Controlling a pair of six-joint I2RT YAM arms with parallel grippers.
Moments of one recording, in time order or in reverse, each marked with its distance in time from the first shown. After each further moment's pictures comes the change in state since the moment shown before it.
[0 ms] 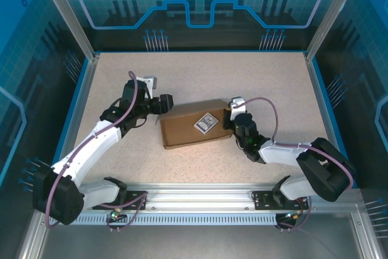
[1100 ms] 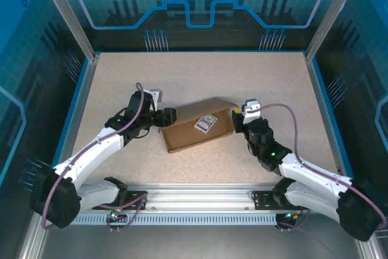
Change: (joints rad) left arm -0.079 -0.032 -0.127 0.006 0.000 -0.010; right arm 0.019 -0.467 -0.042 -0.328 0.079 -0.052
